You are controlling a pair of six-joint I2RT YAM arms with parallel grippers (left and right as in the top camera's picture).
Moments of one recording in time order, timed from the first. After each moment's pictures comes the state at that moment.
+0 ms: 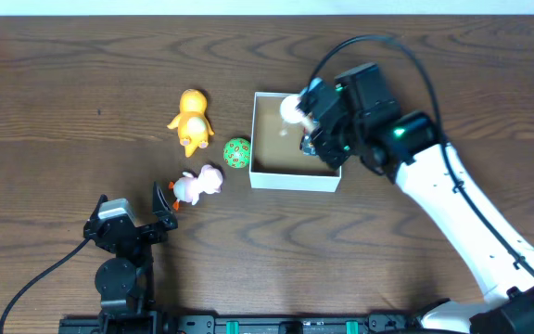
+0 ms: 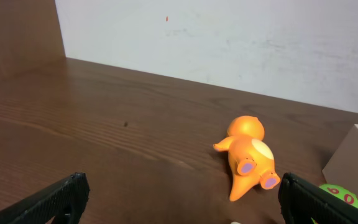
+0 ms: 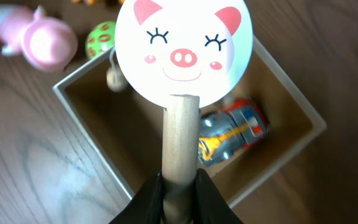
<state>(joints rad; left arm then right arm) 0.04 0.01 0.04 -0.13 -0.14 -0.14 0.50 1.54 1.34 -0.78 -0.15 -0.30</state>
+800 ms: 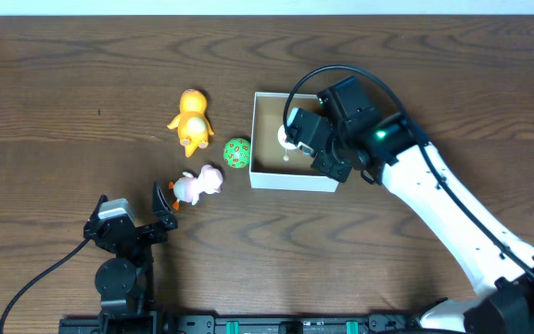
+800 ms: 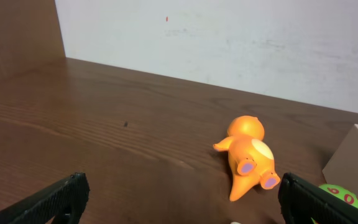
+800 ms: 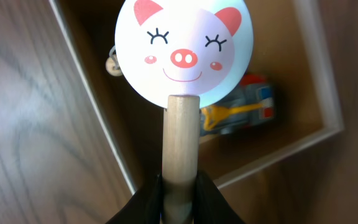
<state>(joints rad) 0.04 0.01 0.04 -0.13 -0.14 -0.14 0.53 1.60 1.34 -0.90 -0.04 -0.61</state>
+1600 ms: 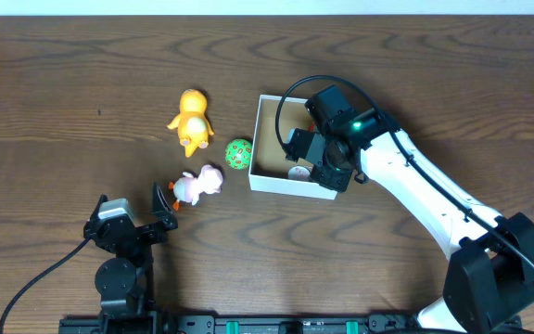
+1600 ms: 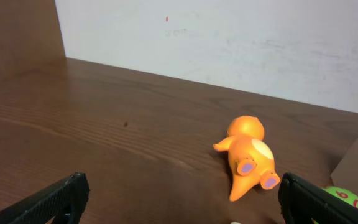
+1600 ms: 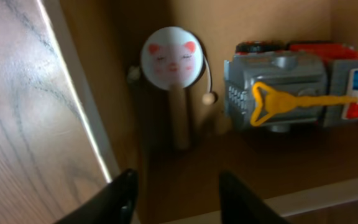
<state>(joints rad) 0.04 0.01 0.04 -0.13 -0.14 -0.14 0.53 1.73 1.33 -0.99 -0.03 -0.64</state>
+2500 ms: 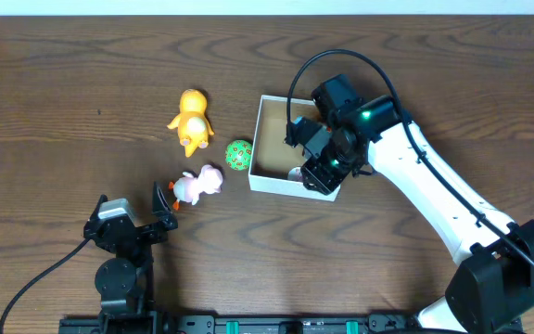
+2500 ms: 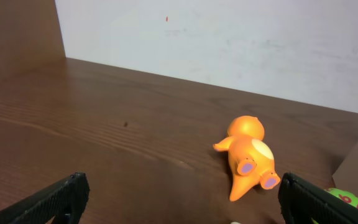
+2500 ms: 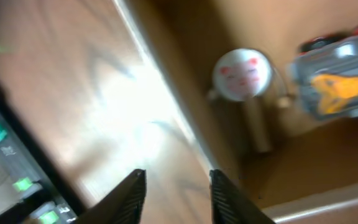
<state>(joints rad) 0.04 0.01 0.04 -0.13 -0.14 -0.14 0.51 1.71 1.43 -1.16 -0.33 -0.29</state>
